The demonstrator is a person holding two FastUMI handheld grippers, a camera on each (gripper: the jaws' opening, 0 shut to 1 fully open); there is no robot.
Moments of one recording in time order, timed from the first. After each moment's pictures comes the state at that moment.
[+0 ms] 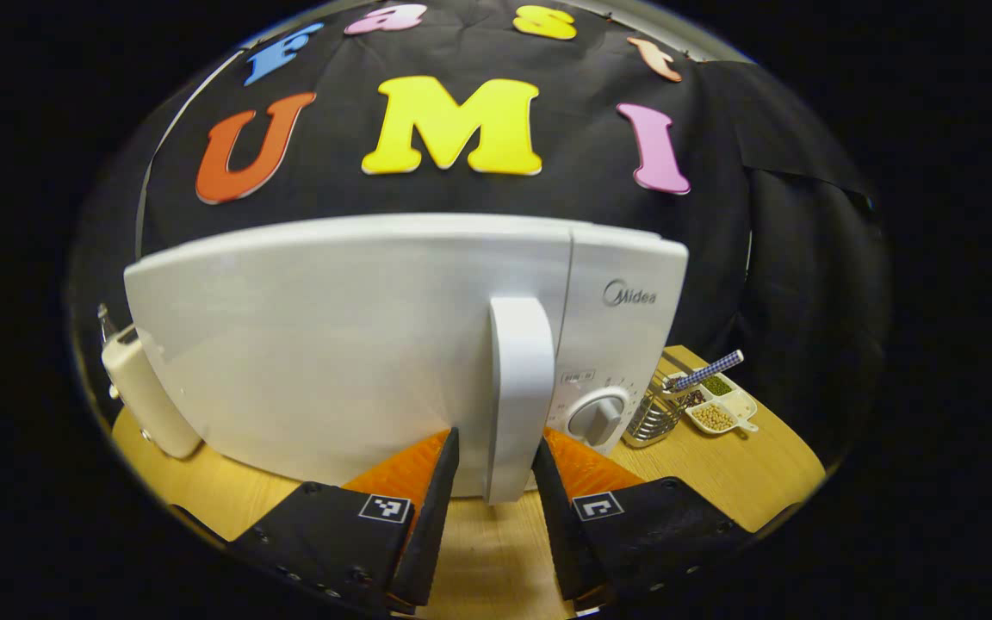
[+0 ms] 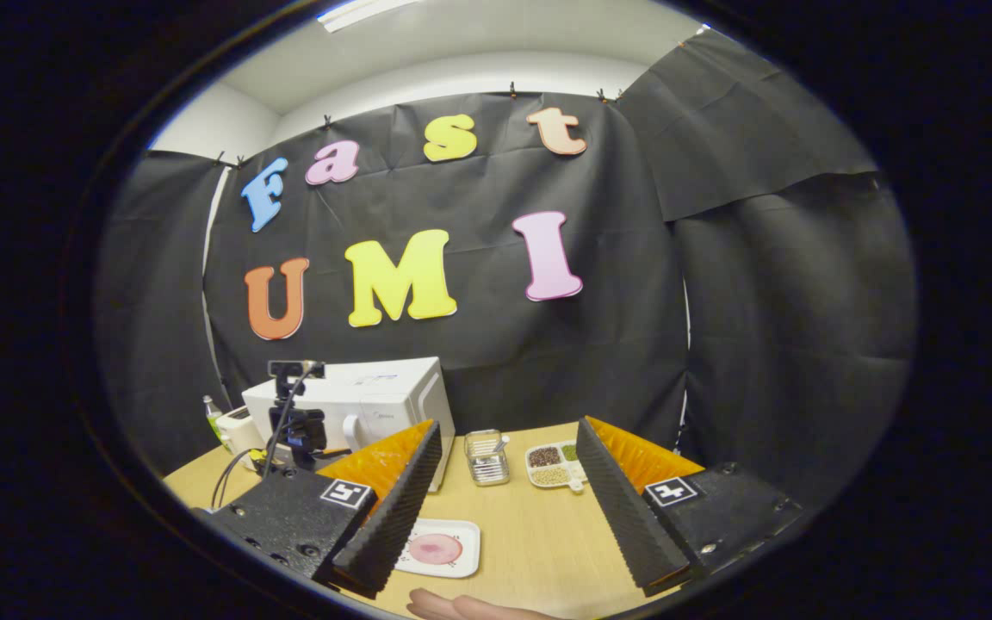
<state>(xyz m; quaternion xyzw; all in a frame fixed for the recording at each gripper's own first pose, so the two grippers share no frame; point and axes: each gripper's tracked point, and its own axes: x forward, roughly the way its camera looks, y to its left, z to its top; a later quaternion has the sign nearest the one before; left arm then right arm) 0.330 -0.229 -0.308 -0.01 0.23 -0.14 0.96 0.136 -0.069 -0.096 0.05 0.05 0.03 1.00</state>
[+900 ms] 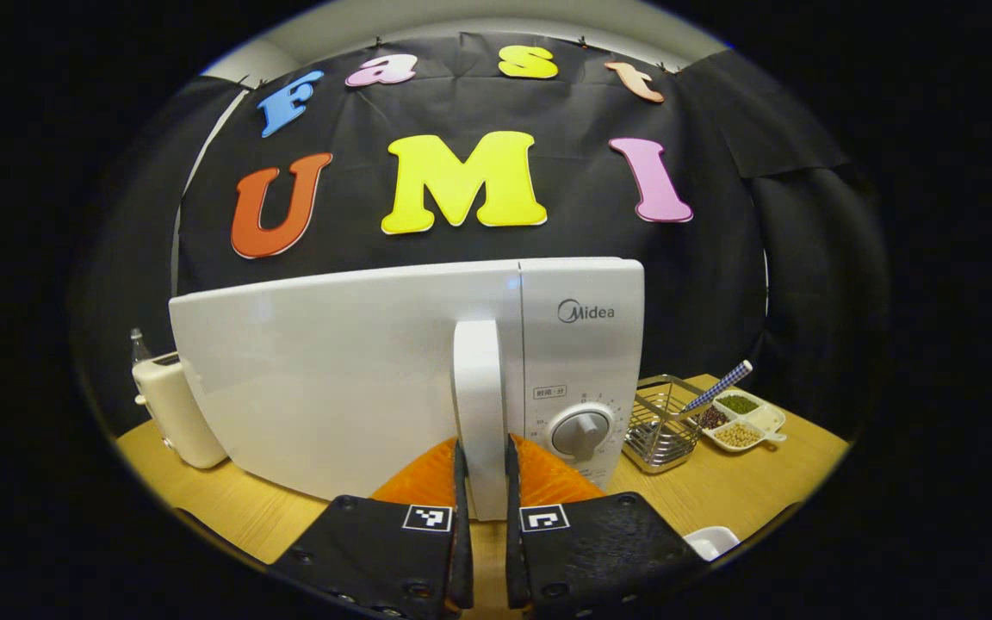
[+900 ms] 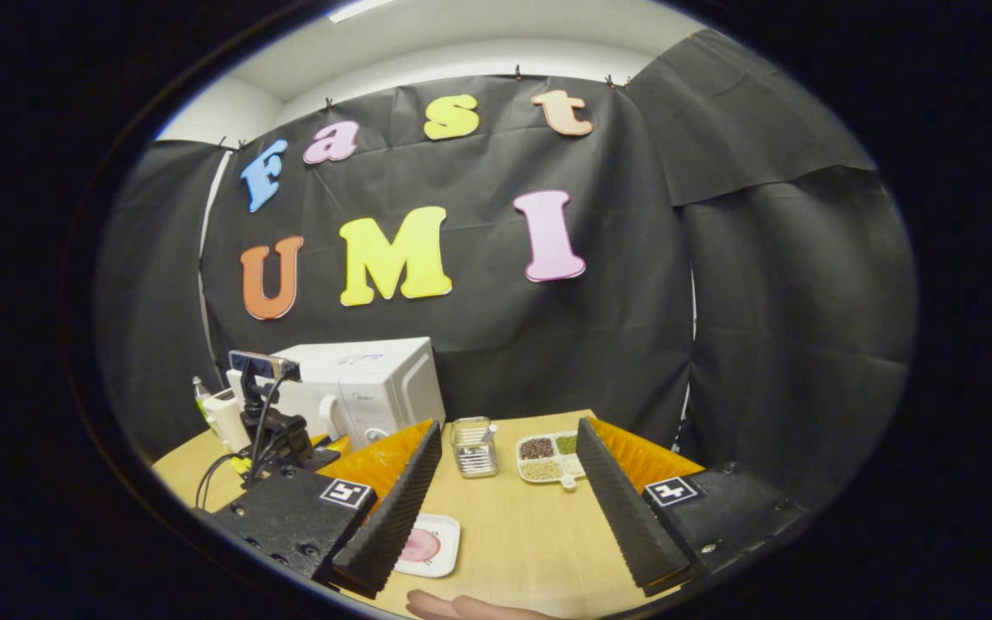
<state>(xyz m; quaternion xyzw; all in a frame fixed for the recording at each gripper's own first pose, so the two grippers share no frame) 0.326 -0.241 -0.273 0.00 0.09 -0.10 0.99 0.171 -0.085 -0.126 0.04 0.08 0.03 1.00</state>
